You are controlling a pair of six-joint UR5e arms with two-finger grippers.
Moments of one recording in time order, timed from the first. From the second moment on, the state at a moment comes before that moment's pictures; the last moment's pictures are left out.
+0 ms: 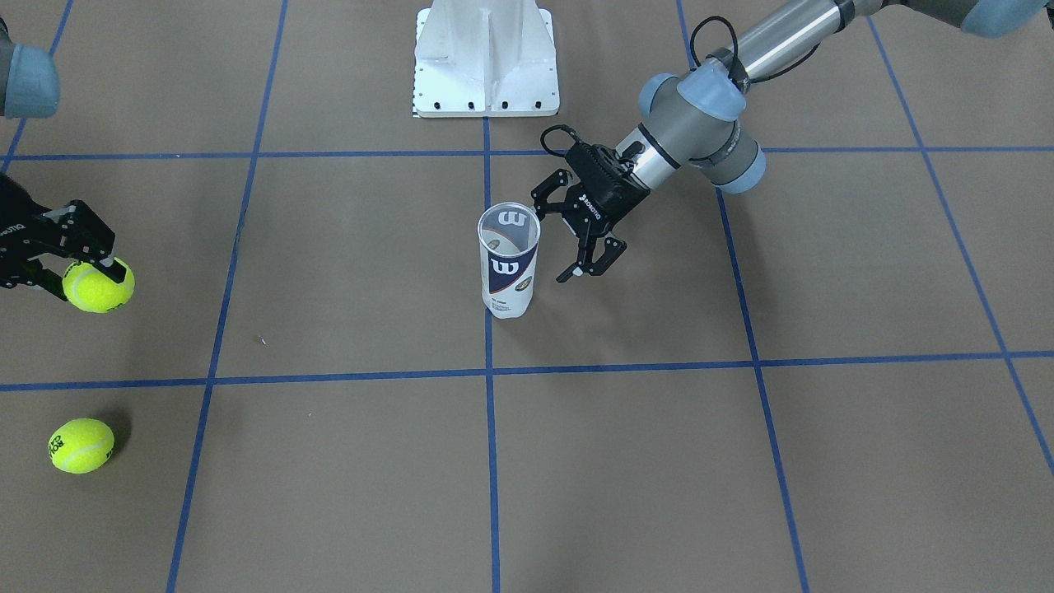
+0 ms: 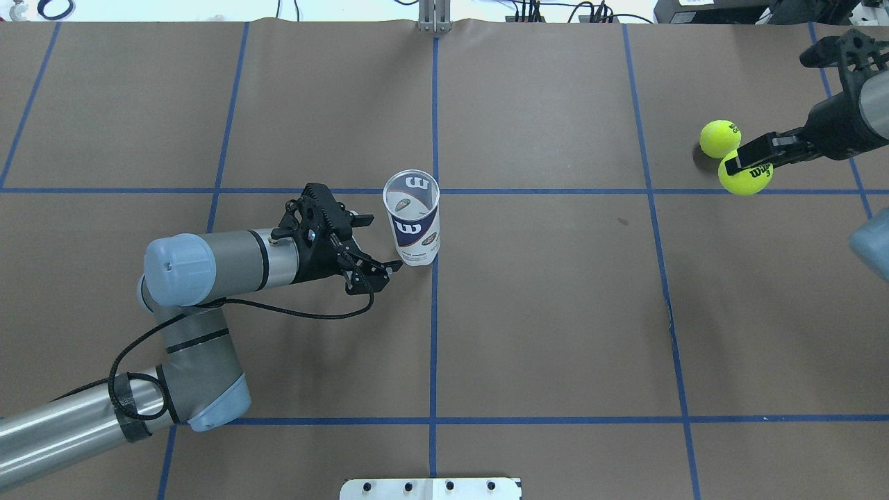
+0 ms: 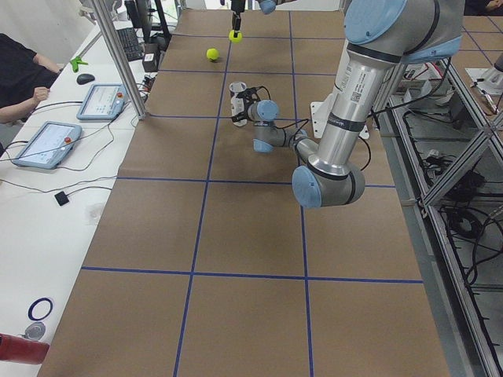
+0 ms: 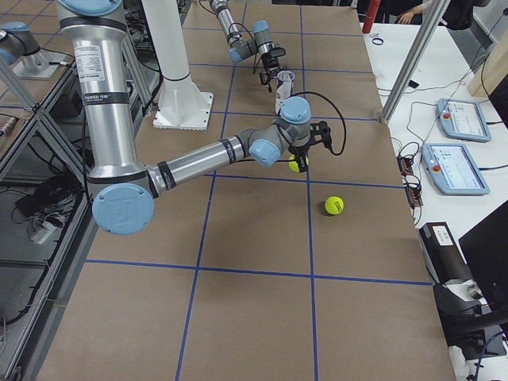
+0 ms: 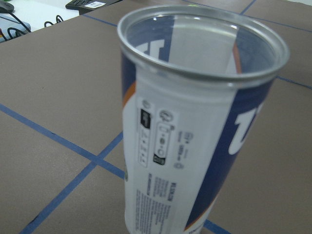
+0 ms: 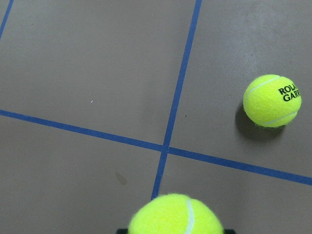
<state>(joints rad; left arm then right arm) -0.48 -2.03 -1.47 -2.82 -1.64 -0.41 1.12 -1.46 1.82 -1.14 2.32 0.66</state>
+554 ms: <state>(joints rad) -0.45 -2.04 -1.43 -2.90 -1.58 -0.42 1.12 -1.45 1.82 -1.14 2.32 0.66</state>
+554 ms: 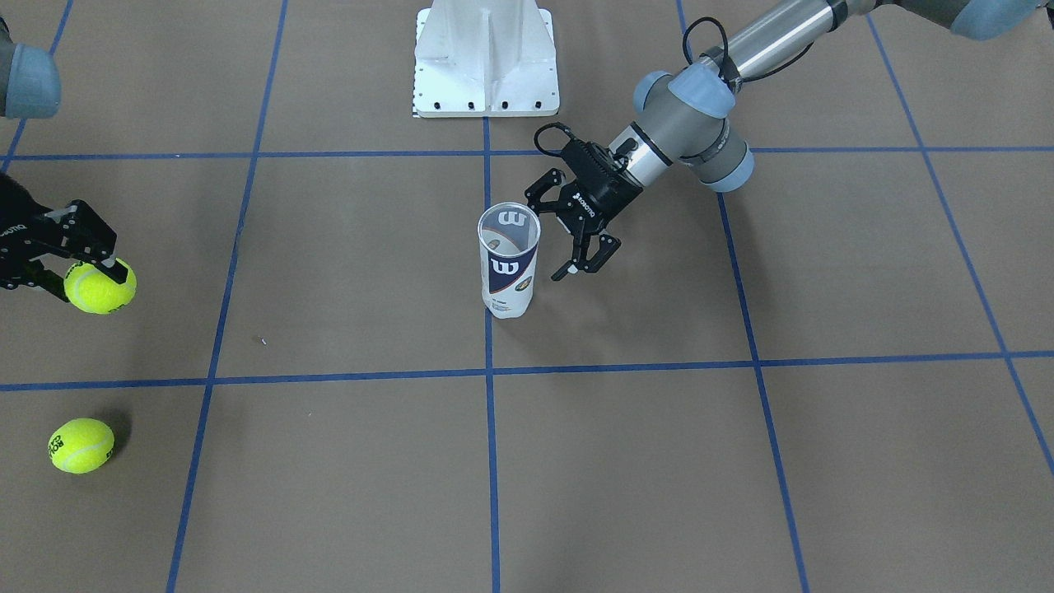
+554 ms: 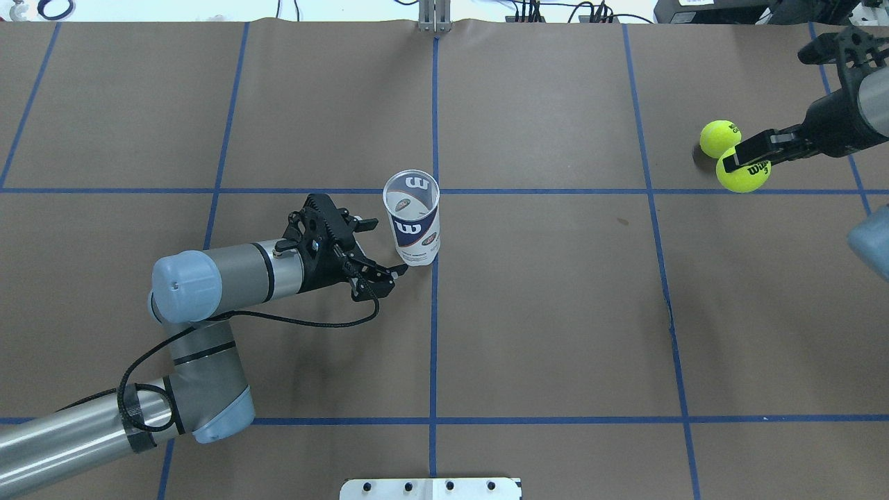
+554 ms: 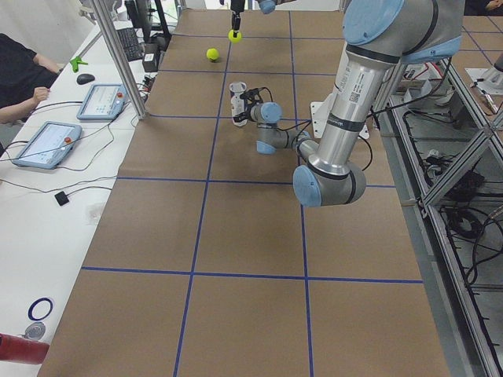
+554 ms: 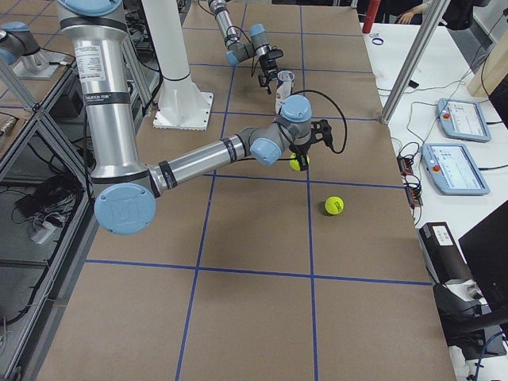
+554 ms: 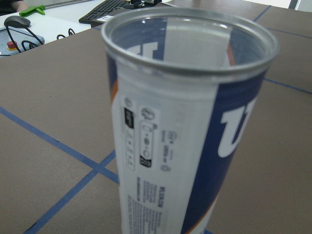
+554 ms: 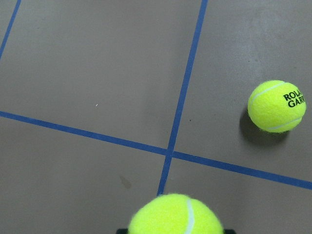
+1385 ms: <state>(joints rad) -0.42 -2.10 -1.36 -2.97 -1.50 -0.42 1.13 -1.45 1.82 -1.14 2.33 0.66</state>
